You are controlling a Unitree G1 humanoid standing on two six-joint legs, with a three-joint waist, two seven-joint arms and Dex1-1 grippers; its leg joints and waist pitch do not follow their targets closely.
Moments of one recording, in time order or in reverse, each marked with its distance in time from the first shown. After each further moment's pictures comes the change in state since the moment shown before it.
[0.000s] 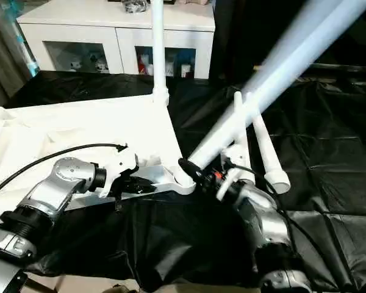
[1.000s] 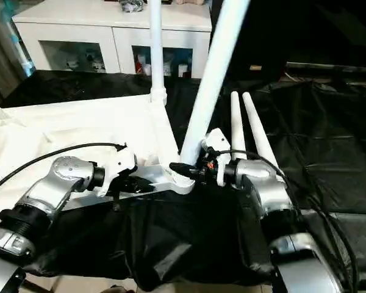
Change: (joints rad) left arm -0.009 0.023 -0.011 0.003 0.002 -0.012 -0.027; right arm -0.232 -0.124 0.186 0.142 -0.157 0.013 0.191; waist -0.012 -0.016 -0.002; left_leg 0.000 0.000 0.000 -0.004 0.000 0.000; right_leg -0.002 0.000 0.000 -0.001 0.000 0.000
